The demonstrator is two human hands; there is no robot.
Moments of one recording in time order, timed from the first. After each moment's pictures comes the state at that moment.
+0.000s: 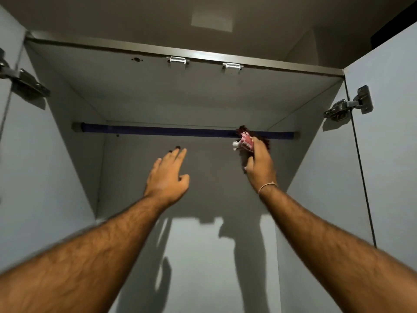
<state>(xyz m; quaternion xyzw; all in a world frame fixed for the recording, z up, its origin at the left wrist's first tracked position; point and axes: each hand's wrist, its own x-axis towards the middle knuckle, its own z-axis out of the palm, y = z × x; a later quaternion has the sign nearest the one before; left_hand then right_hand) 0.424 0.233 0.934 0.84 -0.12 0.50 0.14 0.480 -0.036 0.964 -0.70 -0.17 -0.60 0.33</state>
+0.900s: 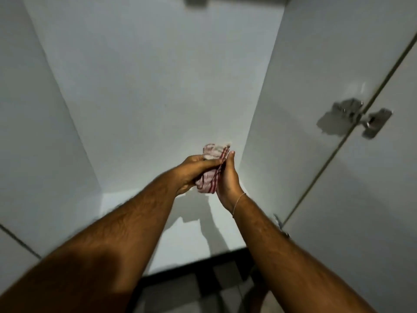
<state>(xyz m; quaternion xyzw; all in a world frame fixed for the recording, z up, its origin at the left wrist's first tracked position) 0.405 0.163 0.473 0.64 -0.03 -0.22 0.74 0.379 0.048 0.455 -0.53 0.11 0.00 0.84</state>
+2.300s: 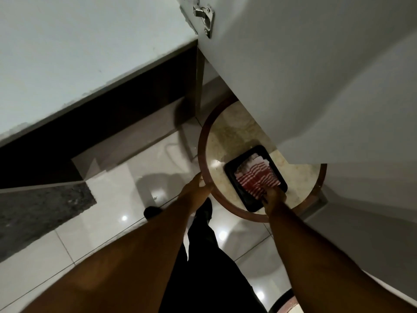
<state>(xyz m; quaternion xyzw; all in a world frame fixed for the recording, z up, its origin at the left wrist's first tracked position) 0.065 -0.052 -0.026 0.75 0.10 -0.54 0.36 -0.052 -0.281 -0.046 -0.41 0.72 0.02 0.56</state>
